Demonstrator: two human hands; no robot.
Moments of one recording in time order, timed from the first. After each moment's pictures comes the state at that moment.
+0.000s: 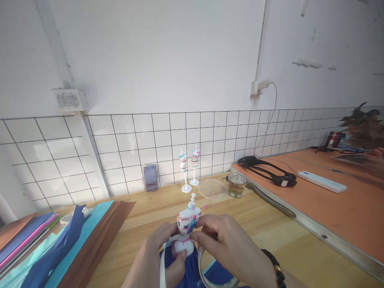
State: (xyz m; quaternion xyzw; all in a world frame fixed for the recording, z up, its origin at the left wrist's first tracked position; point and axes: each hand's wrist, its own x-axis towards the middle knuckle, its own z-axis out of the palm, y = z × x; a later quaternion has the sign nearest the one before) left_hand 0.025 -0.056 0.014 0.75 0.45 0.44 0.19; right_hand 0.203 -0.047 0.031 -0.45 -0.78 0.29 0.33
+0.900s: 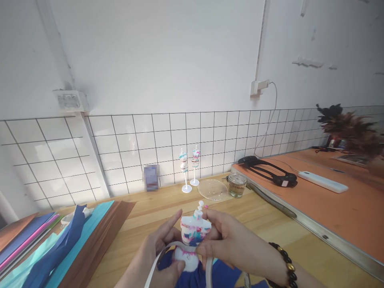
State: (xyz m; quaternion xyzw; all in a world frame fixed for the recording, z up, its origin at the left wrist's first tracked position) left_hand 0.012 -0.045 -0.009 0.67 0.31 0.44 0.51; right_hand 0.212 -0.045 0.044 -0.38 -0.66 0.57 0.30
